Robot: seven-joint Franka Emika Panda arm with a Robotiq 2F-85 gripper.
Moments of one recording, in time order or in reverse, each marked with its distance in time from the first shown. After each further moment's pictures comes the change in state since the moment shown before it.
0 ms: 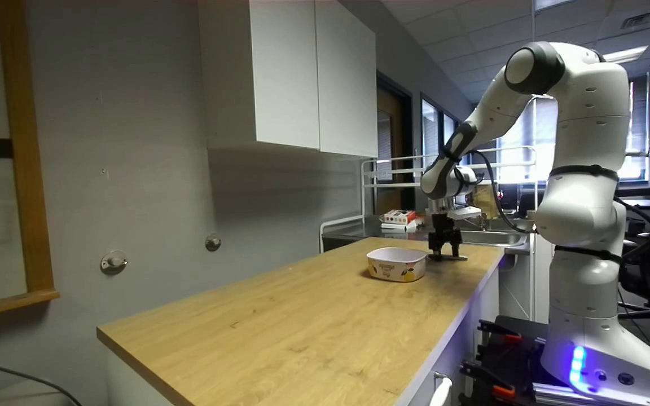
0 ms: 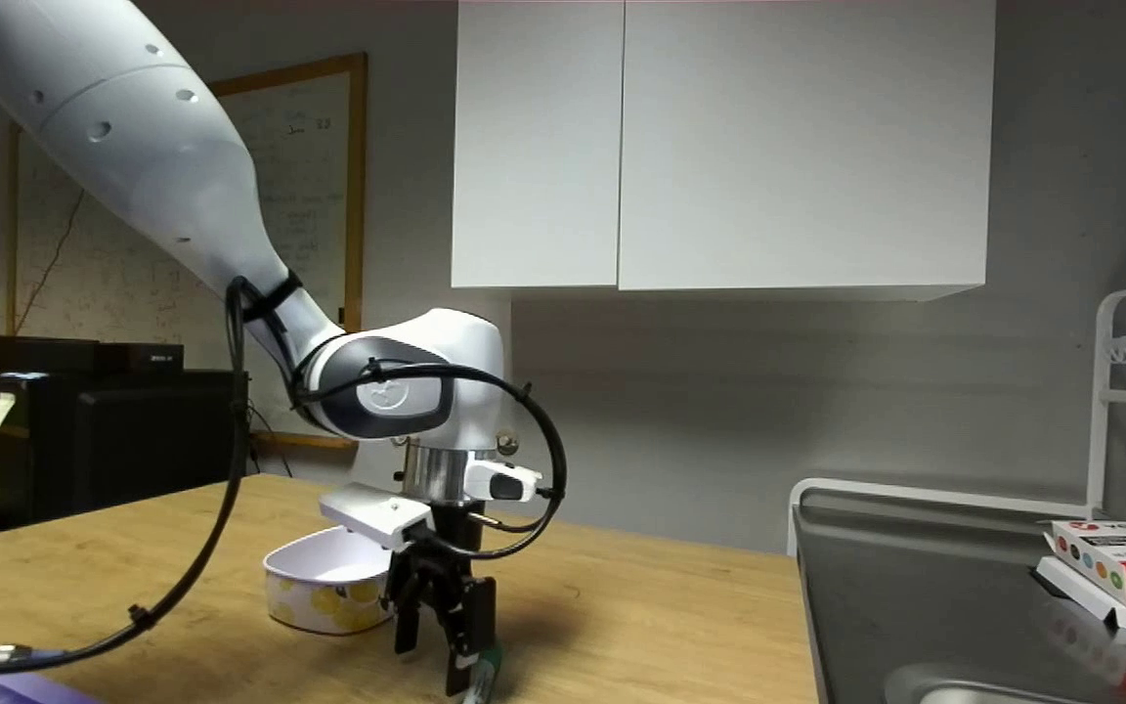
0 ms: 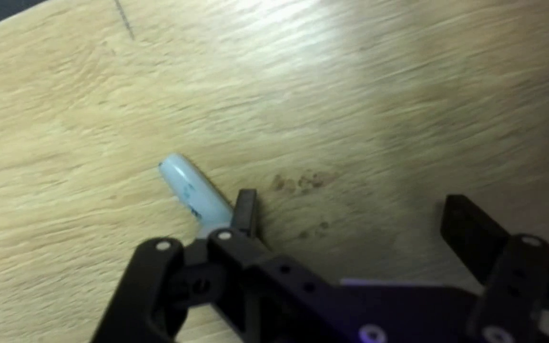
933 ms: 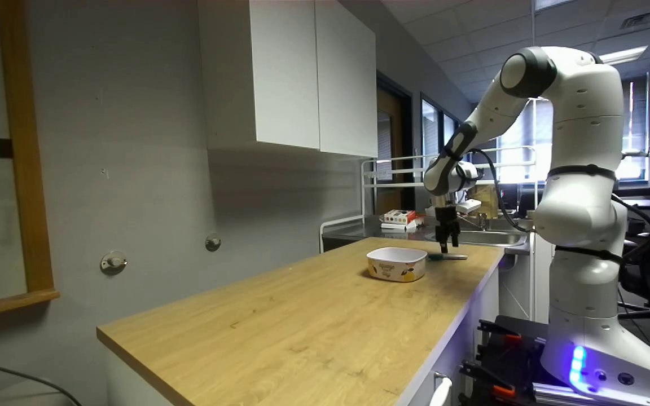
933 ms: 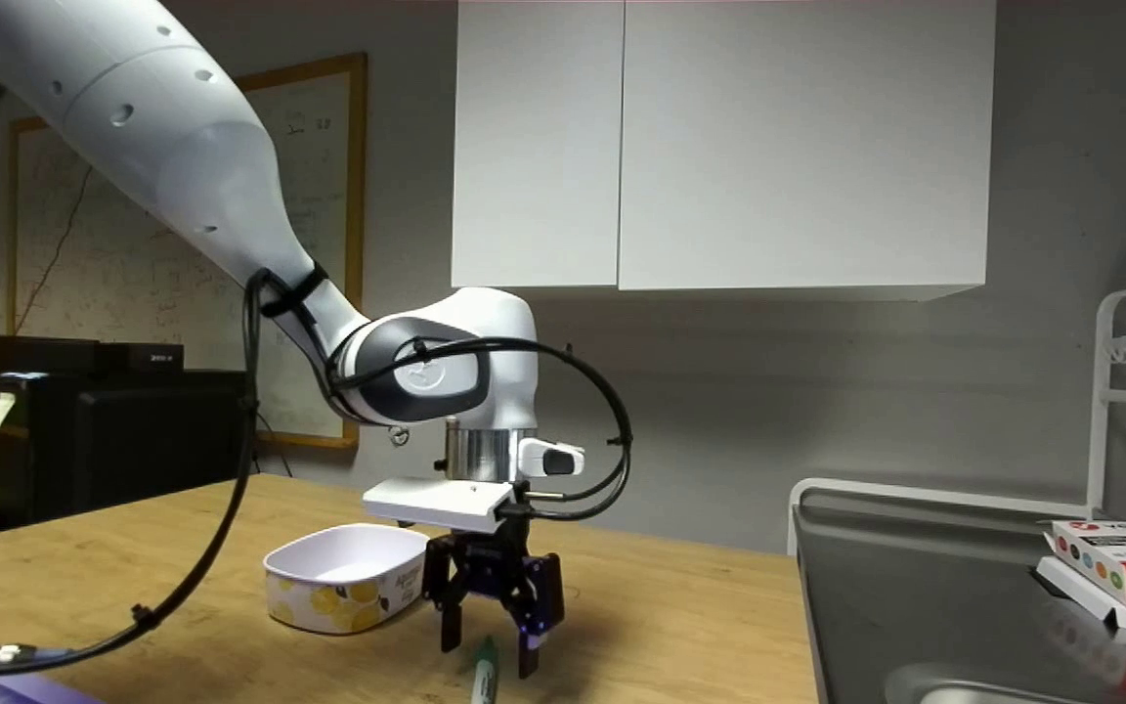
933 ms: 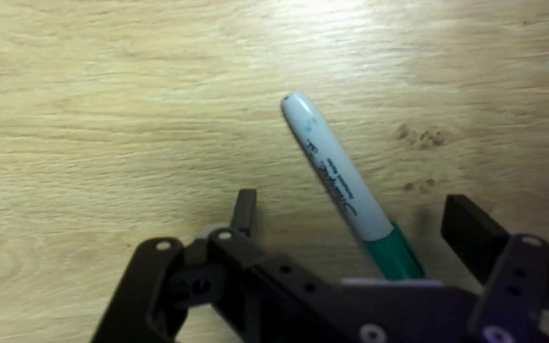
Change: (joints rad) arm -0.025 0.041 -0.044 0.090 -0.059 0.018 -0.259
